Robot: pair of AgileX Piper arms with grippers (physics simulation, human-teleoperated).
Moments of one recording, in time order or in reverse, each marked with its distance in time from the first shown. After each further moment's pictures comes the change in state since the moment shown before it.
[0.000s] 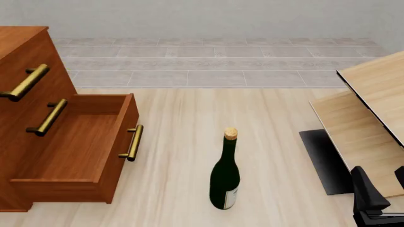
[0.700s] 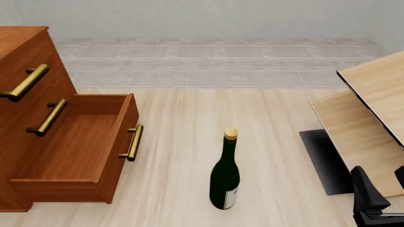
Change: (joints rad) left arm -0.159 -0.071 -0.086 0.045 -0.030; right arm 0.000 0.000 0.000 0.000 0.000
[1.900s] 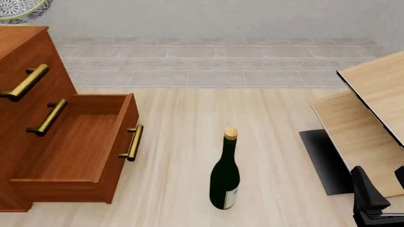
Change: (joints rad) left arm -0.484 -0.049 0.289 -0.421 0.333; right arm 0.000 0.000 0.000 0.000 0.000
